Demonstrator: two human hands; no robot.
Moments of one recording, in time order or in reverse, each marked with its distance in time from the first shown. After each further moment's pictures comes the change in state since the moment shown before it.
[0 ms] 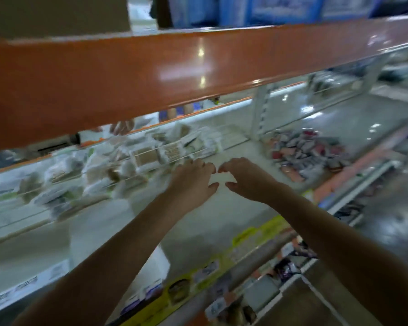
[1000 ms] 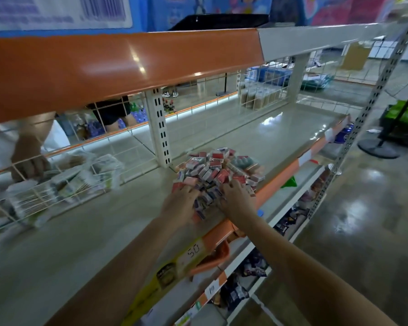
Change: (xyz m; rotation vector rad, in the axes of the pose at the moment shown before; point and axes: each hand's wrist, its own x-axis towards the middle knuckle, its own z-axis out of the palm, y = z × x) left_hand 0.214 0.192 0.131 -0.037 -0.123 0.086; right_hand -0.033 0.293 0.012 -0.049 0.125 0.450
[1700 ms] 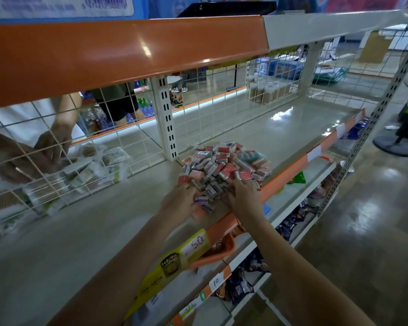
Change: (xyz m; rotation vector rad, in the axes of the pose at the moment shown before) left_hand -0.014 -0.010 0.007 -0.080 0.058 -0.038; right_hand -0.014 0.006 0.009 0.311 0.196 0.074
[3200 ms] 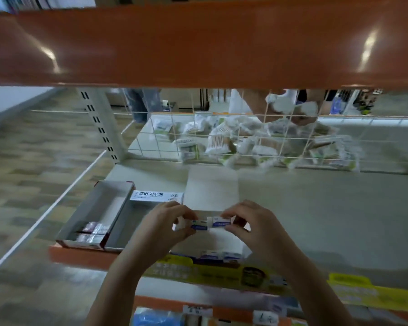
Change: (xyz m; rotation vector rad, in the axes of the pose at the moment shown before) left_hand -0.458 -0.233 -0.113 -0.247 0.298 -0.694; right_hand -0.222 -0.377 0.101 0.412 -0.697 -0.917
